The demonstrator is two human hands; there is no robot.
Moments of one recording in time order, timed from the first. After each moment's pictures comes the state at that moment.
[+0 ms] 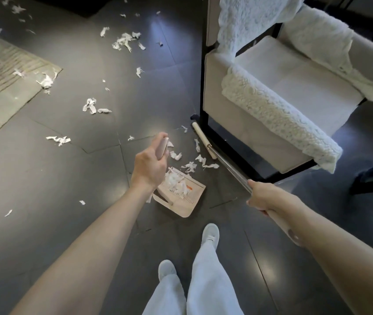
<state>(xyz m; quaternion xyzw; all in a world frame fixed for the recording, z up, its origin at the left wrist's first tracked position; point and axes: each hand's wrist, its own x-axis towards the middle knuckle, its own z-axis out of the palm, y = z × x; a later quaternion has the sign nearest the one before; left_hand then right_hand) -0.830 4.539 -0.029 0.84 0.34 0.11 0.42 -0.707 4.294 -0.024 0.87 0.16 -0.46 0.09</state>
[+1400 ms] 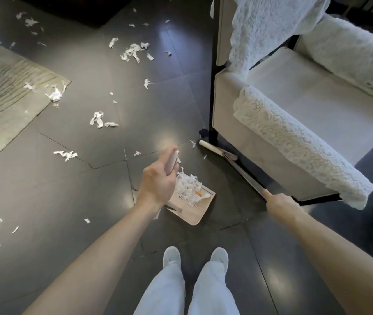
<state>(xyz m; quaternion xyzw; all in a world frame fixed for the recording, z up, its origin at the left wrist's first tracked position) -0.756 4.578 -0.036 0.83 0.33 0.12 0.43 -0.611 4.328 -0.063 0.88 0.16 -0.42 0.15</state>
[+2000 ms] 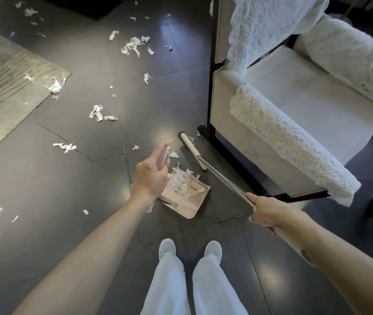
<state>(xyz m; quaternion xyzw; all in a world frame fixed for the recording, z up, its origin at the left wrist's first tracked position) -0.764 4.575 -0.027 0.82 0.37 0.10 0.42 -0.633 4.330 -0.019 0.83 0.19 -0.52 0.08</state>
